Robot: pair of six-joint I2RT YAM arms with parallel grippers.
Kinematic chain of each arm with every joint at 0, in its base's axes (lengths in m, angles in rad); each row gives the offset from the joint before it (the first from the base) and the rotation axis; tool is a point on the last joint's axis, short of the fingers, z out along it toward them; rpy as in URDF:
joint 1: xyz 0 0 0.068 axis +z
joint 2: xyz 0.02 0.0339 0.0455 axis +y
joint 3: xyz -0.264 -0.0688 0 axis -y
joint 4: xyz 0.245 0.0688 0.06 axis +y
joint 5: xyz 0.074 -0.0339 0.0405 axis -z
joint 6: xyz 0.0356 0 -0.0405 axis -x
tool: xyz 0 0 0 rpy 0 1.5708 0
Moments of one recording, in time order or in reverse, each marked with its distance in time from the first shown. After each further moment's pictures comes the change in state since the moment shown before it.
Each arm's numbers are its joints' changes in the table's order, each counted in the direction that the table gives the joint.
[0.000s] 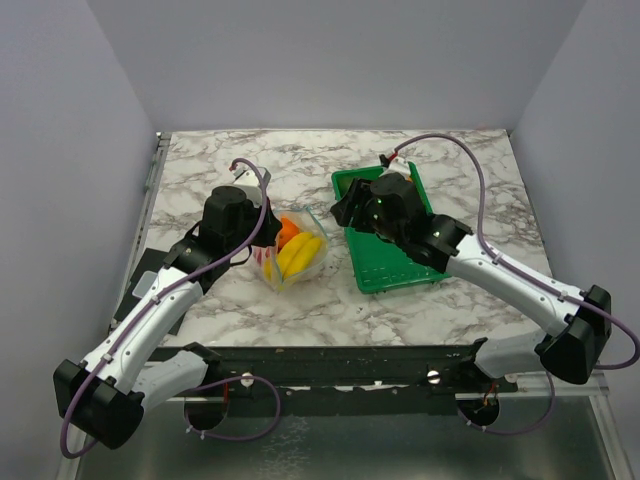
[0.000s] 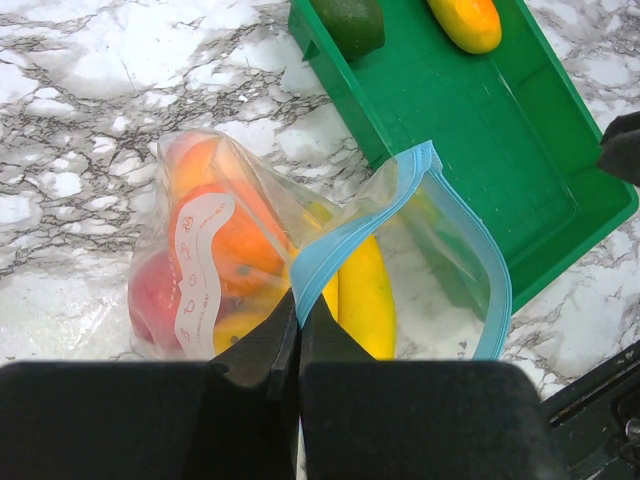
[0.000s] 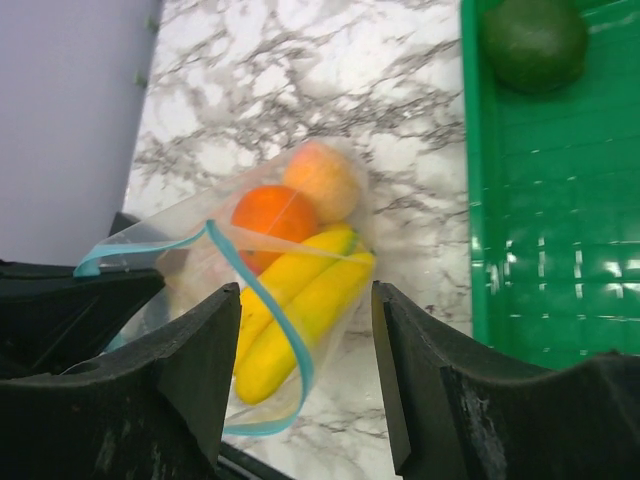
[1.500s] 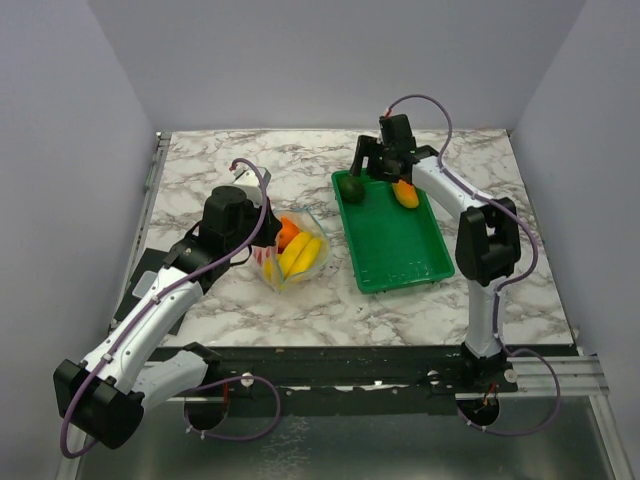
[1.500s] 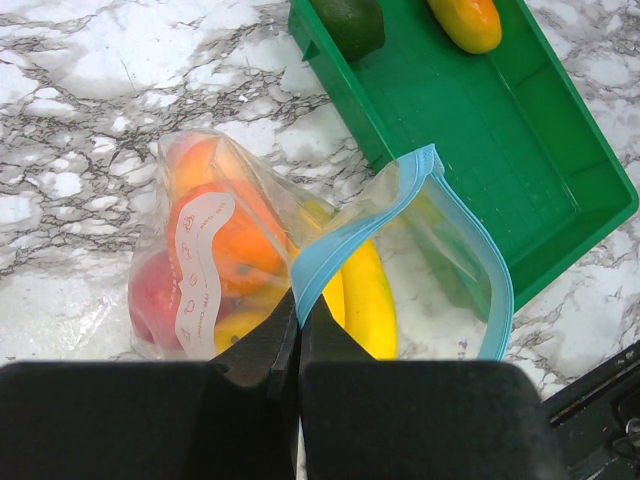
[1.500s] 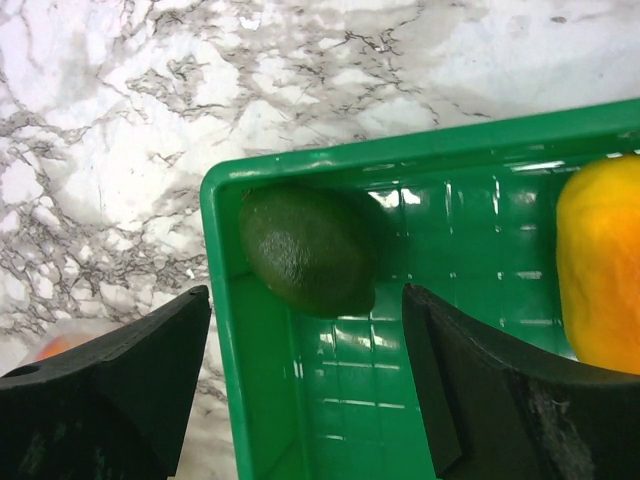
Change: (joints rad) left arm 0.000 0.000 0.000 0.000 0.000 0.000; right arm -0.462 0.710 0.530 0.103 -0.331 0.311
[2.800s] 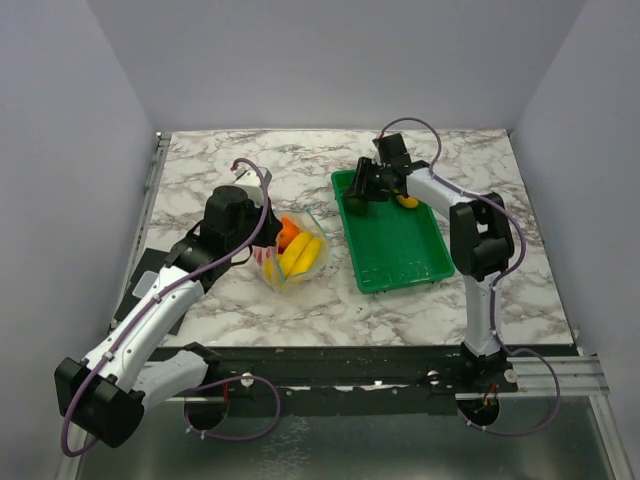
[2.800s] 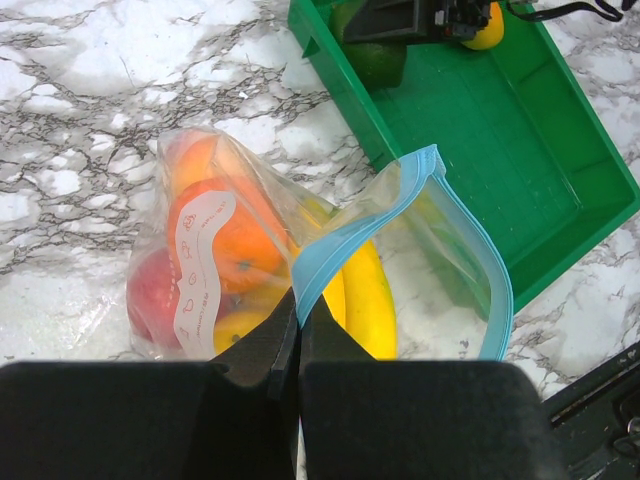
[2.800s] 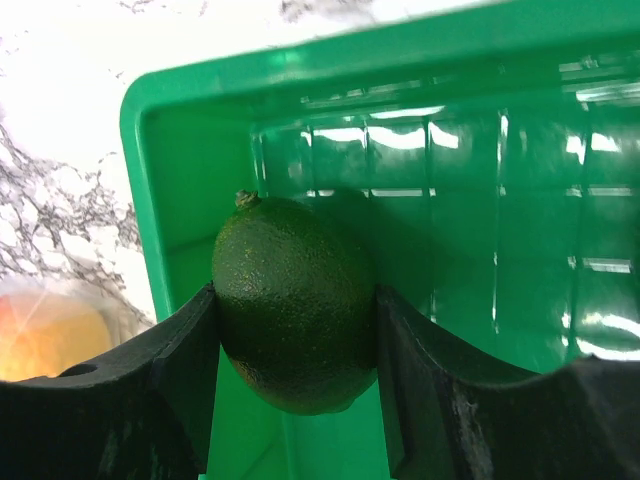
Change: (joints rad) left arm 0.000 0.008 0.000 0.000 0.000 0.000; right arm -0.016 0.119 -0.062 -0.083 -0.167 -0.004
